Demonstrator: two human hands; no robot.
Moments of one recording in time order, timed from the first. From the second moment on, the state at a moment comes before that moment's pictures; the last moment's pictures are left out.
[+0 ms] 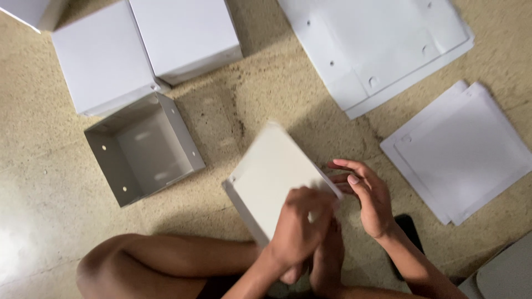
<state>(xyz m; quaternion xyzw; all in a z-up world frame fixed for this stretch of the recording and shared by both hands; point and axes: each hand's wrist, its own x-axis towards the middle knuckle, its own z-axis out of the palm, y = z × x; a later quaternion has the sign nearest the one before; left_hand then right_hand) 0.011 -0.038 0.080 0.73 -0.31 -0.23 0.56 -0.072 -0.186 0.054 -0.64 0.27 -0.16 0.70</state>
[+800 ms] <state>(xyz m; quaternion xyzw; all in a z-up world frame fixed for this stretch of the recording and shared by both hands) 0.112 0.096 -0.031 0.65 0.06 -0.34 0.68 -0.085 -0.127 -0.030 -0.62 0.40 -0.09 0.66</state>
